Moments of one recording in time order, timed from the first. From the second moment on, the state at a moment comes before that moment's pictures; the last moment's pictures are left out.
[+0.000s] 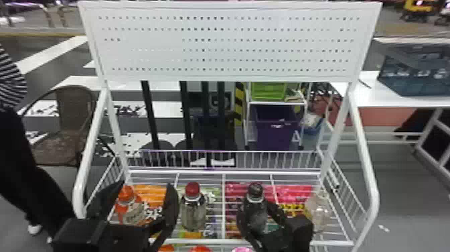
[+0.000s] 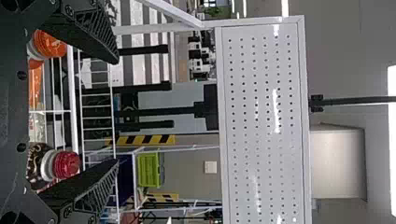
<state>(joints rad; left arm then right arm) 0.48 0.28 -0.22 -2.33 0.08 0.23 0.33 0.03 0.00 0.22 -1.35 0.00 -0.11 0.17</state>
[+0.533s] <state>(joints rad) 0.49 0.28 -0.23 -2.35 0.08 0.24 0.33 0.17 0.00 0.22 -1.59 -0.01 -0.02 0.16</state>
